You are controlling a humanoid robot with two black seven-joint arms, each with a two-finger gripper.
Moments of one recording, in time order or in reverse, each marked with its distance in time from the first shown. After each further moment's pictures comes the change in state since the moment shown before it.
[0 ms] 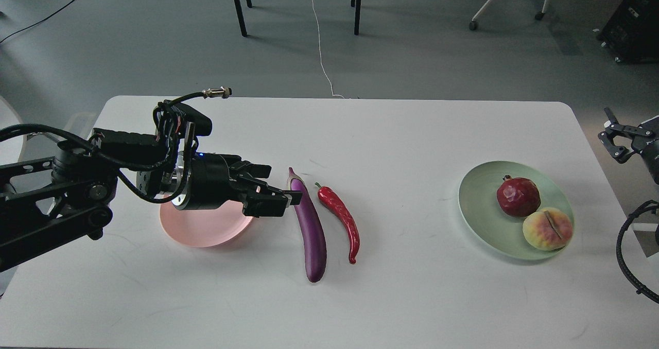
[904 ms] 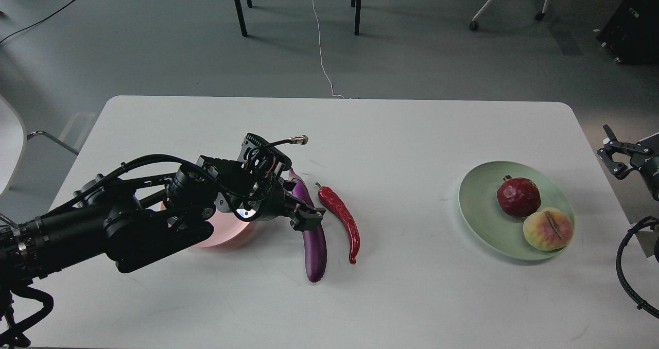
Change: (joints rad) left arm 0.026 -0.413 0.078 0.437 0.234 -0.016 0.148; right arm -0.041 -0.001 0.009 0.009 0.003 0.000 0.012
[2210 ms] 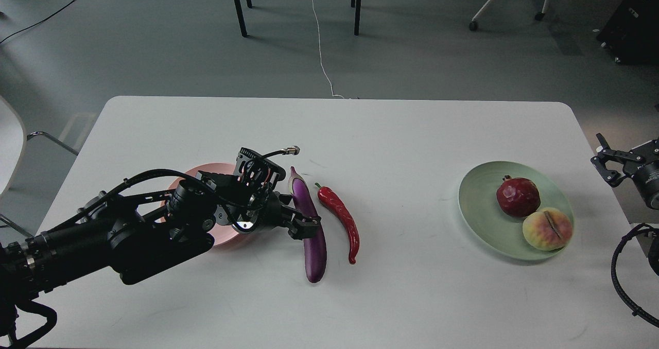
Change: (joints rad) left arm 0.066 -0.006 -0.001 0.008 -0.032 0.001 0.027; right arm -0.017 0.019 -0.005 -0.007 -0.007 0.000 -0.001
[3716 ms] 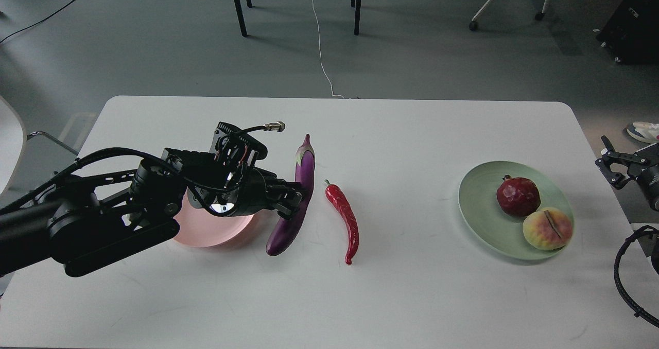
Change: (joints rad) left arm -0.062 0.216 -0.060 -0.285 -0.073 -0.001 0.028; right arm -0.001 0.003 0.000 -0.026 -0.002 0.000 0.001
